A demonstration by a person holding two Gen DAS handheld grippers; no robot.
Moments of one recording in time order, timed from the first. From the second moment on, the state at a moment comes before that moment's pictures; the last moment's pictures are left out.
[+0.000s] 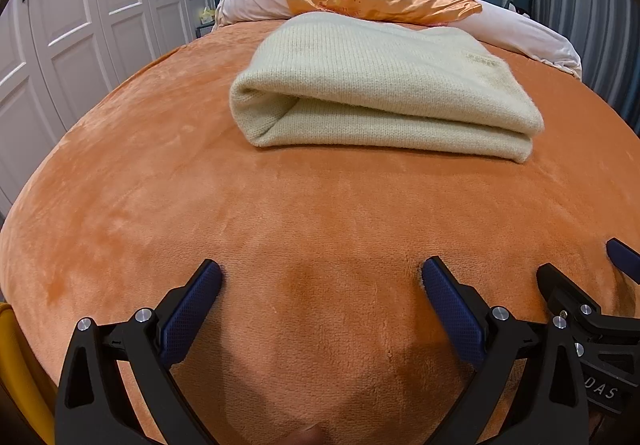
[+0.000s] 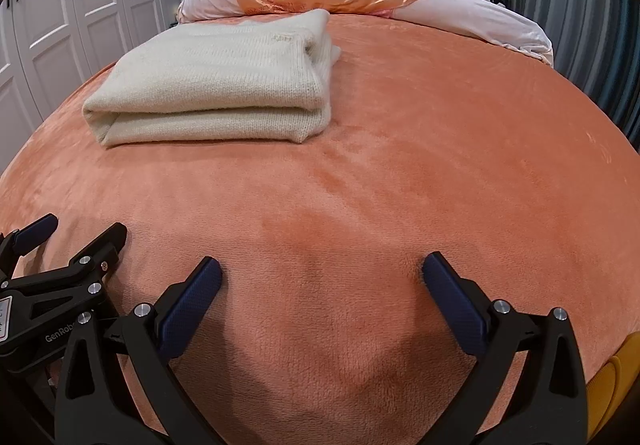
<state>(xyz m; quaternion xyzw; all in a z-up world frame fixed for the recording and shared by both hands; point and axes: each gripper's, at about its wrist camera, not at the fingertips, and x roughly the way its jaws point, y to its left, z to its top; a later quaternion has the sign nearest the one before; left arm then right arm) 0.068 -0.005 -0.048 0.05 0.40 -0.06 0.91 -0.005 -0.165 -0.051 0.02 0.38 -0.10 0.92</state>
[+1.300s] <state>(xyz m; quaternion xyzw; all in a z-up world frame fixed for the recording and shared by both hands) 0.069 -0.002 -0.048 0.06 0.40 -0.06 0.91 -0.005 -0.166 -0.051 0.02 0.38 -0.10 0.92</state>
